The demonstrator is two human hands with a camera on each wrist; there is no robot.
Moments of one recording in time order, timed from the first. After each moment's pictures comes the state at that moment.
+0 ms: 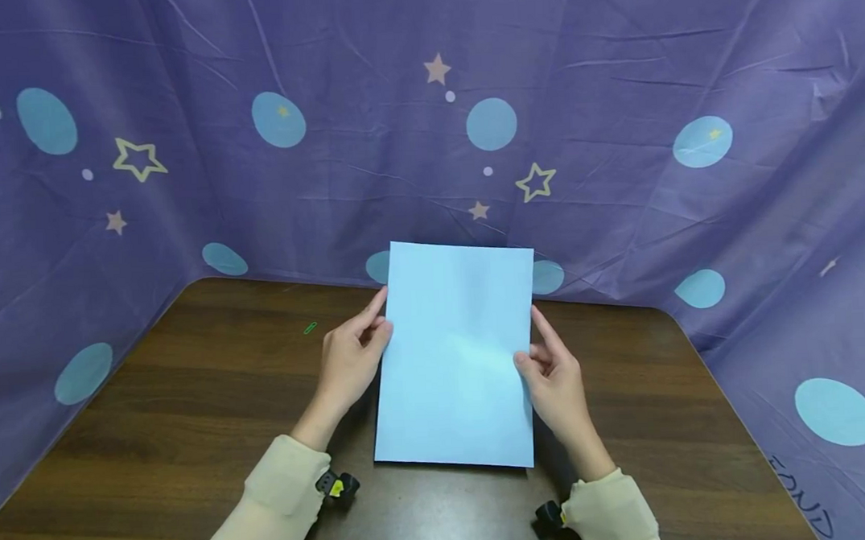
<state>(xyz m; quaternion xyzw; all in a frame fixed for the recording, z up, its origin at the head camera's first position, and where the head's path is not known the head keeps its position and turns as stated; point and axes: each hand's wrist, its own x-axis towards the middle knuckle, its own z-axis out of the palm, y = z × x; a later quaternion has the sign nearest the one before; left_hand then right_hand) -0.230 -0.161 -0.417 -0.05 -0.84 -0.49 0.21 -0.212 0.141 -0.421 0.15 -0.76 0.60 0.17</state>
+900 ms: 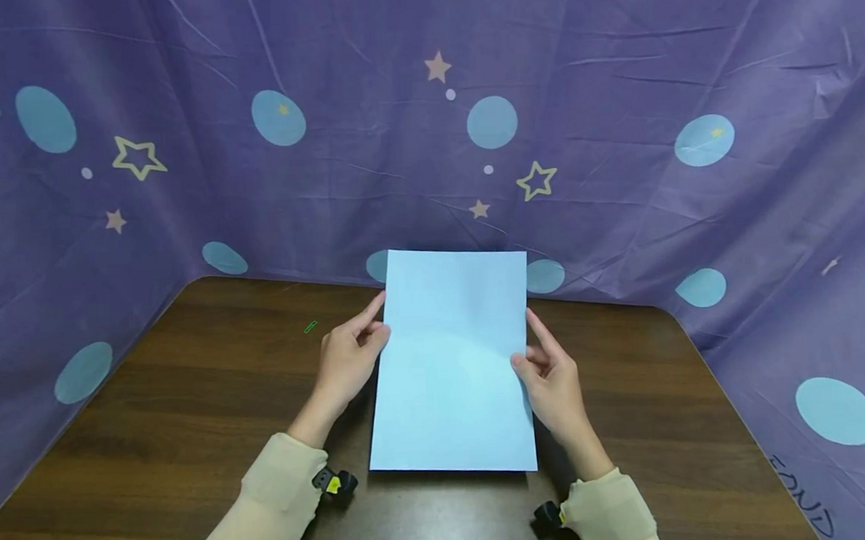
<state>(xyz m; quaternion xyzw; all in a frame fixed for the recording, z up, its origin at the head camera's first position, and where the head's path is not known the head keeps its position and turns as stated) -0.231 -0.167 -0.421 -0.02 -0.85 -0.51 0.15 -0.231 0.150 -0.453 0.15 -0.76 0.61 0.14</state>
